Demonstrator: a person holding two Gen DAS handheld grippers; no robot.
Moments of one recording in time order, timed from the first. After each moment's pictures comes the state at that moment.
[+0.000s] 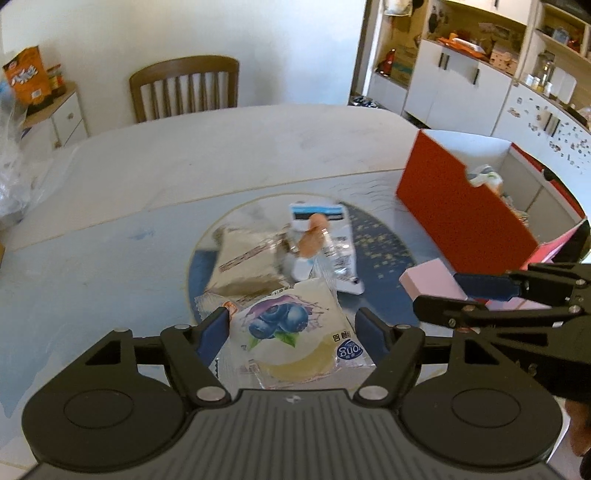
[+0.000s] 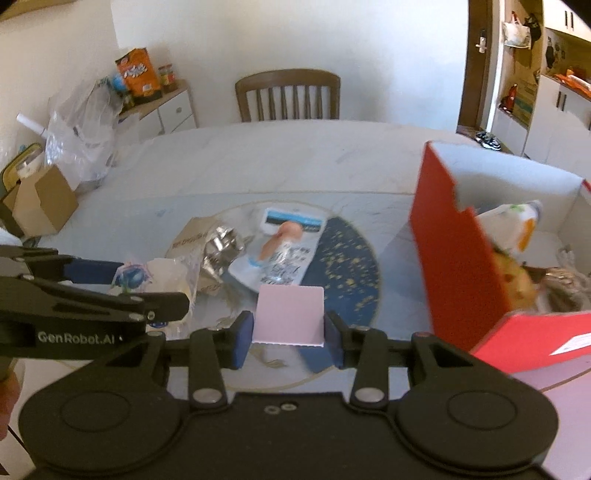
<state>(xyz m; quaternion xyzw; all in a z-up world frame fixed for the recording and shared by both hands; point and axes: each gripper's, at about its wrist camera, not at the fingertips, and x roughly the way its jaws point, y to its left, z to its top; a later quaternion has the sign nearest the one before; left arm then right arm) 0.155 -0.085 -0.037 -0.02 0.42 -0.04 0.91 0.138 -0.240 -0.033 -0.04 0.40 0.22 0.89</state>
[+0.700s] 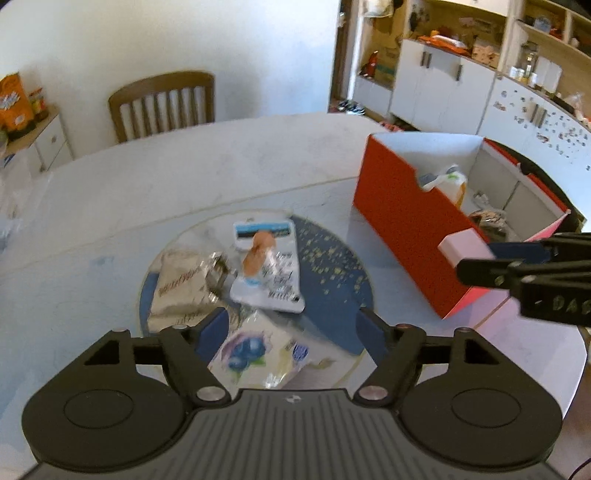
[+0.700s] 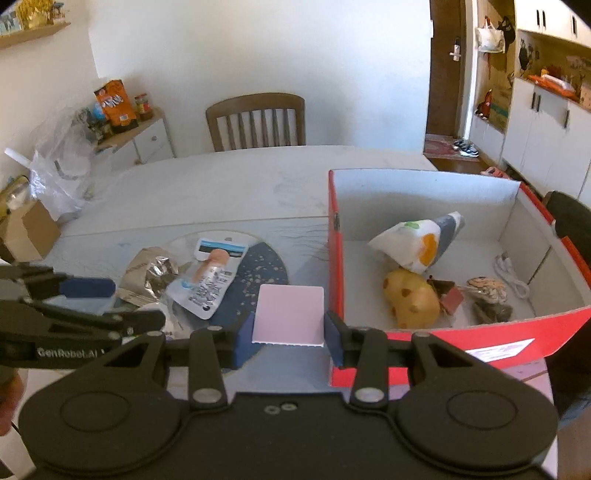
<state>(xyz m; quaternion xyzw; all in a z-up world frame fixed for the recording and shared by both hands) 0.158 -0.139 -0.030 0.00 0.41 -0.05 0.91 0.146 -0.322 -0.012 -0.02 0.38 0.21 0.90</state>
